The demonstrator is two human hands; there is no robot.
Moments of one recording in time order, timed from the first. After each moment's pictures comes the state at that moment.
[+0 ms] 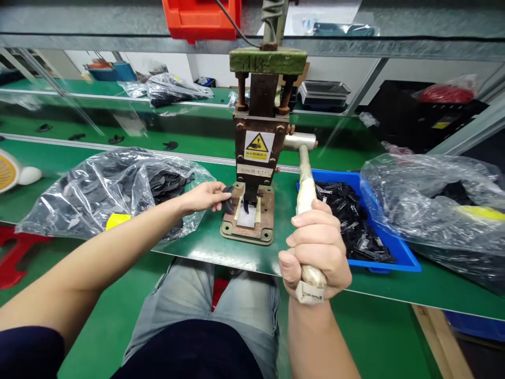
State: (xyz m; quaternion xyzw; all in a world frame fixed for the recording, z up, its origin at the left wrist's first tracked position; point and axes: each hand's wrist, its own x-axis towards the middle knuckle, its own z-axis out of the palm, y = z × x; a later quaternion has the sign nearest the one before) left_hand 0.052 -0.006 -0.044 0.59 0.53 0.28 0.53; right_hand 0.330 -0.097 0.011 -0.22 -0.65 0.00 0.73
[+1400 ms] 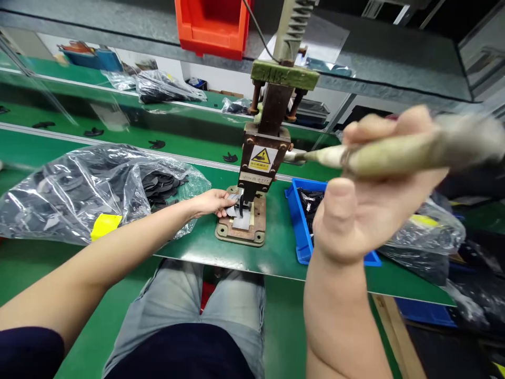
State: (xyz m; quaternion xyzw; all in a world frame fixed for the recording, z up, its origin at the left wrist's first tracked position) left_hand 0.077 0.001 -0.055 0.51 0.52 0.30 0.61; right_hand 0.328 -0.061 0.111 -0.19 -0.66 0.01 0.73
